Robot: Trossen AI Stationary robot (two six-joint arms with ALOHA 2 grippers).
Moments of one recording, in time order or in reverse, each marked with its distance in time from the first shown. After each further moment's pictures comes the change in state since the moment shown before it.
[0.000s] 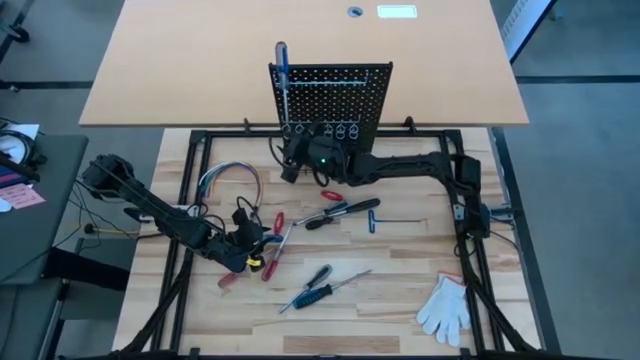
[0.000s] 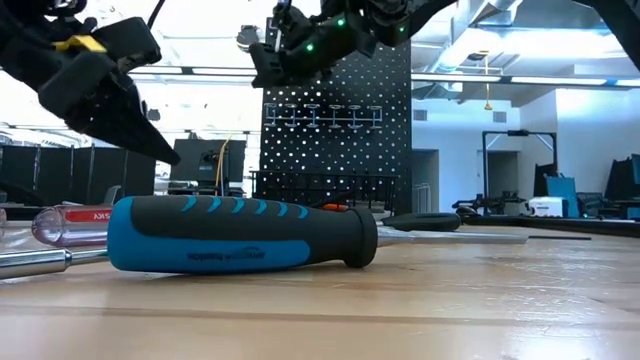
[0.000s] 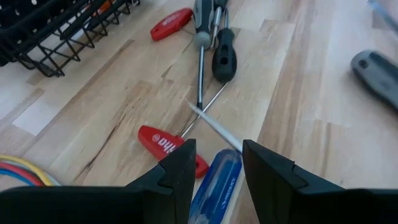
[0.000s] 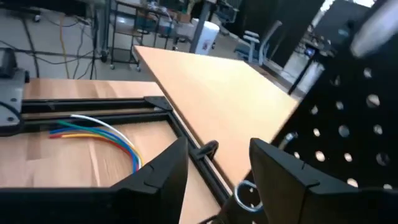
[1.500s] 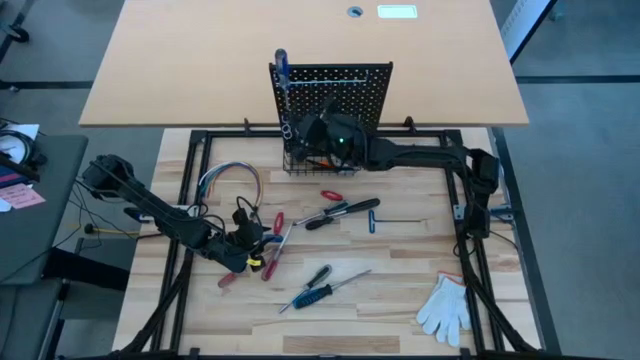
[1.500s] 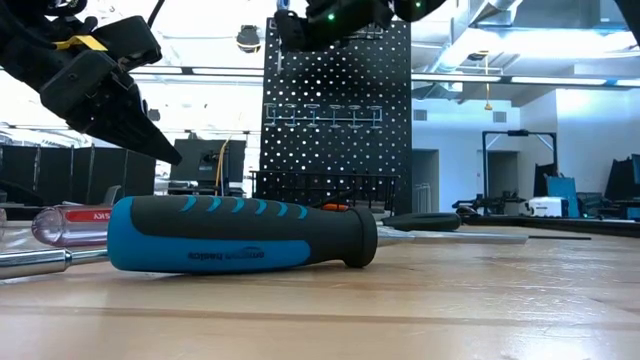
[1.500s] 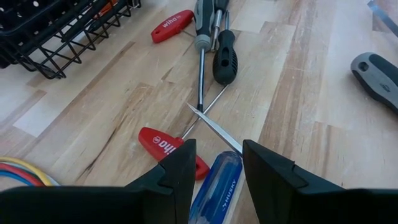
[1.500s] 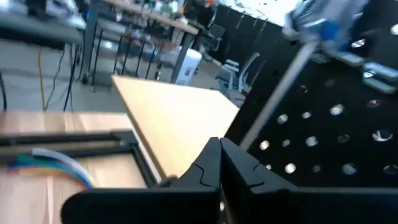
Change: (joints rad) left arm 0.000 -0.001 0.000 0.011 -0.006 0.005; right arm -0.046 -0.135 0.002 -0.015 -0.026 -0.121
